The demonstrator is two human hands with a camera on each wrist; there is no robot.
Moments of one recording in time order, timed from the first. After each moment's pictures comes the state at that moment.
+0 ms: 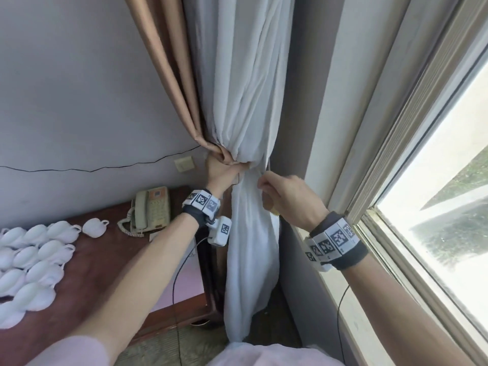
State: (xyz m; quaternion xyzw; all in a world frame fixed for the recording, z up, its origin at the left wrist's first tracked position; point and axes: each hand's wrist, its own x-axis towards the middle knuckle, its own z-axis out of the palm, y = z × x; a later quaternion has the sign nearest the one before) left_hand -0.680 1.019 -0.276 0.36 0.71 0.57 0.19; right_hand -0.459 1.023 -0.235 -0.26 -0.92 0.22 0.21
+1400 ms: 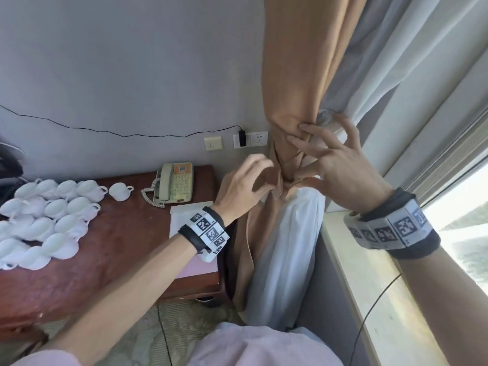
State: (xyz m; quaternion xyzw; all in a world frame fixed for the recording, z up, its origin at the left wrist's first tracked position) left_hand -0.678 0.909 -0.293 0.64 0.66 0.38 -0.08; right_hand -0.473 1.021 -0.187 -0.13 -0.97 -0.12 0.15
